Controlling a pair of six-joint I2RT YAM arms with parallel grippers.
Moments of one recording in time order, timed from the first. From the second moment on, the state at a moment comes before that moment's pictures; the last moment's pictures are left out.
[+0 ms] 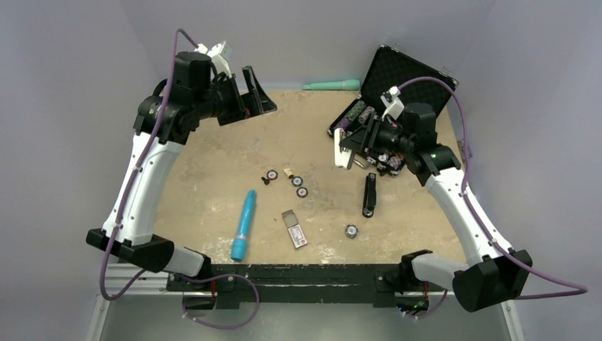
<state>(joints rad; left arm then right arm) -0.37 1.47 1.97 -1.04 0.29 -0.59 0.26 1.17 1.14 -0.42 -0.56 0.61</state>
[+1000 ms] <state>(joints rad) -0.52 1.57 1.64 -0.77 0.41 -0.66 0.28 1.28 1.07 -0.48 -0.58 0.55</state>
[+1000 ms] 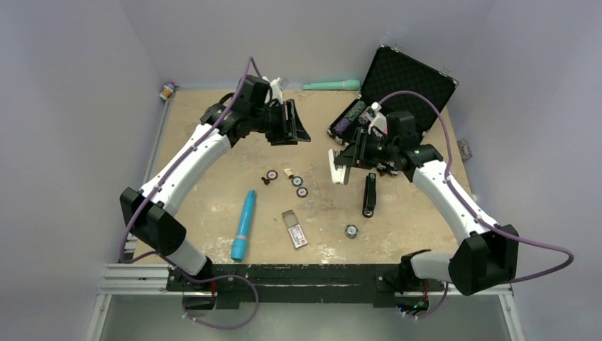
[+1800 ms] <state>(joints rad) -0.64 1.84 1.69 -0.57 0.49 -0.80 0.29 1.36 1.07 -0.50 -0.59 0.51</state>
